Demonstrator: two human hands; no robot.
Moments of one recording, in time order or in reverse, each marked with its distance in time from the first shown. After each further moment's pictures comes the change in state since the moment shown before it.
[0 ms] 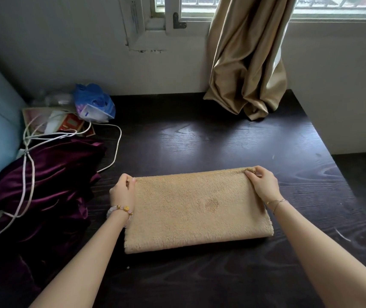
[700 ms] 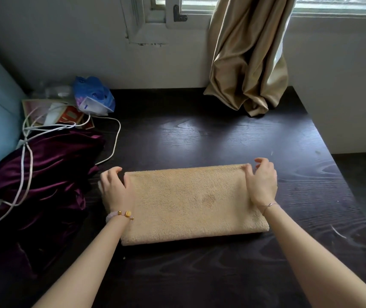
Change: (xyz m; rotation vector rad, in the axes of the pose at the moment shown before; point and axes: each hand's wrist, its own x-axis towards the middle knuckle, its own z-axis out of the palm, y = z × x) left_hand -0.025 0.006 -0.002 0.103 0.273 0.073; right_hand -0.022 -0.020 0.010 -0.160 0.281 -0.036
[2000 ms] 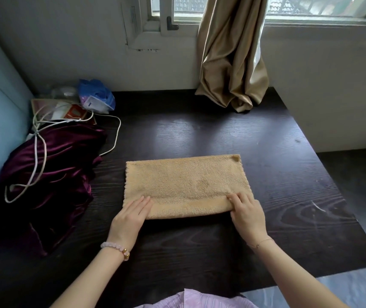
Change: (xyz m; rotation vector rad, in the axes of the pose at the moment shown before) left_hand -0.086 -0.069 -0.031 0.451 -0.316 0.959; right_hand -0.129 0.063 -0.008 -0.390 -0.078 -0.544
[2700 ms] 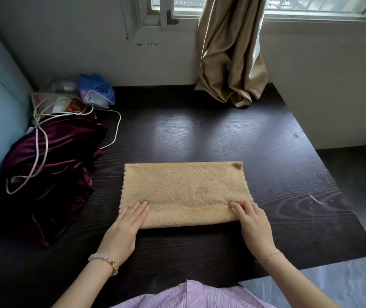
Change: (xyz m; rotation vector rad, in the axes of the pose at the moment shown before) left_hand -0.049 -0.007 0.007 -0.120 -0.179 0.012; right_hand -0.048 0.014 0.004 0.010 0.050 -0.106
